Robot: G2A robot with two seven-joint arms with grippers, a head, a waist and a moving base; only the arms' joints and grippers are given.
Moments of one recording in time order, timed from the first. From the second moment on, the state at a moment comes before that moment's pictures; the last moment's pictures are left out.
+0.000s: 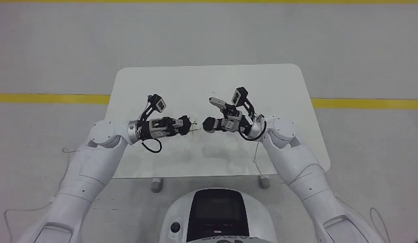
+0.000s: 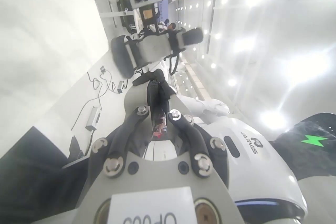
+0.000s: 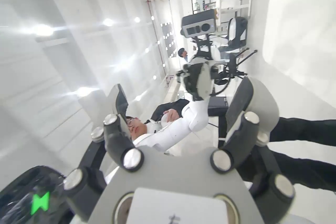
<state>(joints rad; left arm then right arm) 1.15 -1.04 -1.17 -1.23 -0.64 -0.25 -1.29 -1.14 -1.39 1.12 -1.21 0.59 0.02 1.00</state>
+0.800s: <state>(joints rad) 1.16 -1.04 -1.16 -1.22 -0.66 -0.27 -1.29 -1.11 -1.40 1.06 -1.07 0.70 -0.01 1.10</state>
